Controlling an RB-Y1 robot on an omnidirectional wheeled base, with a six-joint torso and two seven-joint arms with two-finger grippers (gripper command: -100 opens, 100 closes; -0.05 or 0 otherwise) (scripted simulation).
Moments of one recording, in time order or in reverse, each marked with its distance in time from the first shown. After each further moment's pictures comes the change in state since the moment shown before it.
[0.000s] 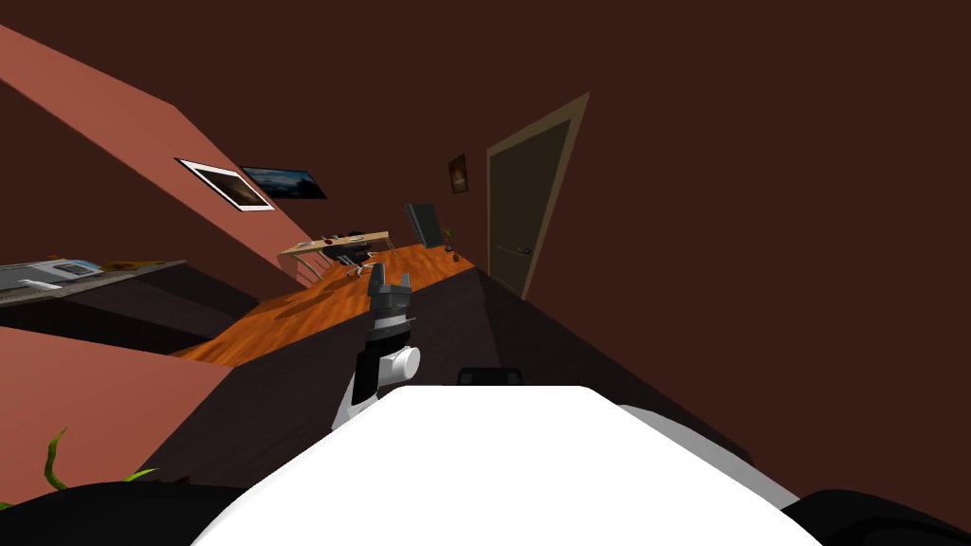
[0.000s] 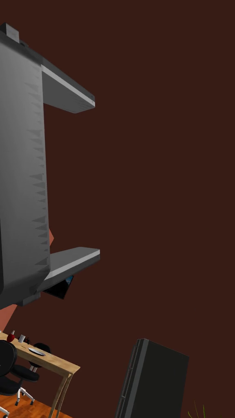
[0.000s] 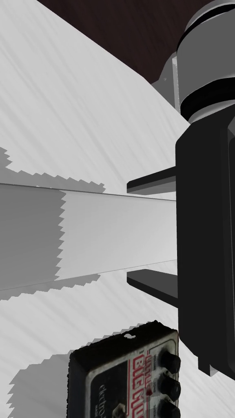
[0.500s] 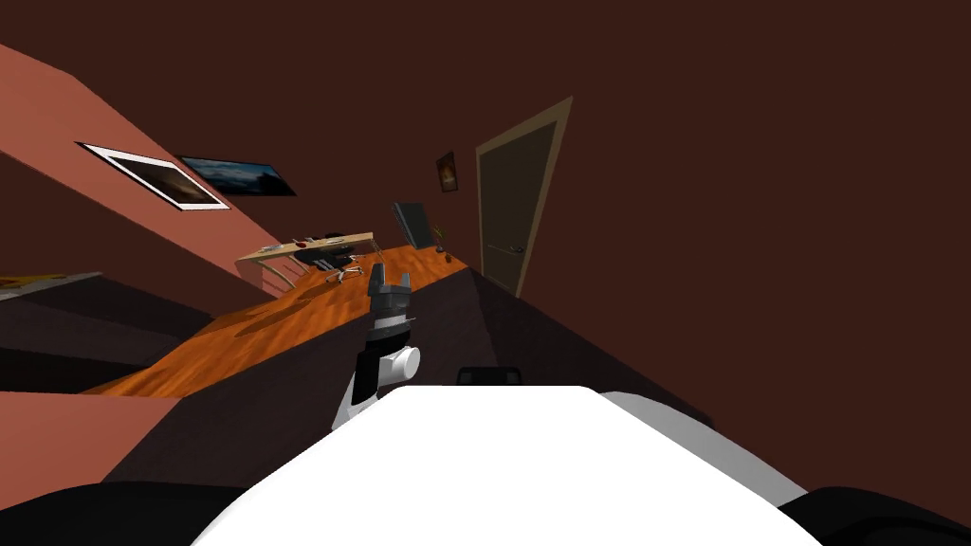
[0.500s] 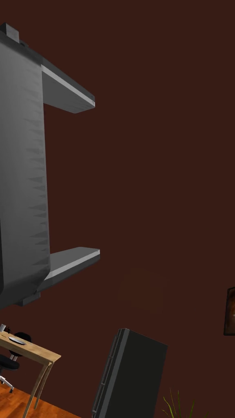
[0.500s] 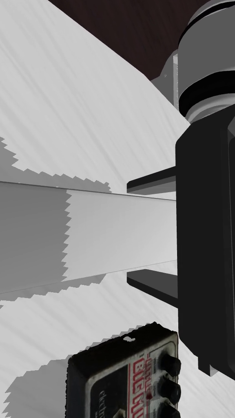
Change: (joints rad) left arm 0.000 0.000 0.000 0.000 0.000 0.000 0.000; right arm -0.054 -0.043 -0.016 0.043 0.062 -0.049 -0.033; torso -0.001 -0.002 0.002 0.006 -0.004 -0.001
